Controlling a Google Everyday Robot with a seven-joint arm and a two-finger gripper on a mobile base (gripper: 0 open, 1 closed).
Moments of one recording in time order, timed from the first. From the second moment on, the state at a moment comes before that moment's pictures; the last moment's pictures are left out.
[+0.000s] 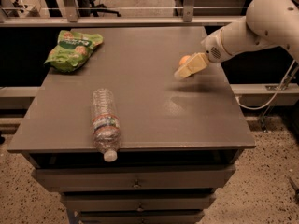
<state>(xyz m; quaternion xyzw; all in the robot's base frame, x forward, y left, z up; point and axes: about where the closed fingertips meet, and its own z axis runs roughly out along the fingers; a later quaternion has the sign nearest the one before) 0.690 -0.155 0.866 -0.42 0.81 0.13 0.38</state>
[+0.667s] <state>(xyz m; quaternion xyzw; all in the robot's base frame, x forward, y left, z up) 0.704 -0.149 0.857 -0.41 0.81 0.15 0.39</state>
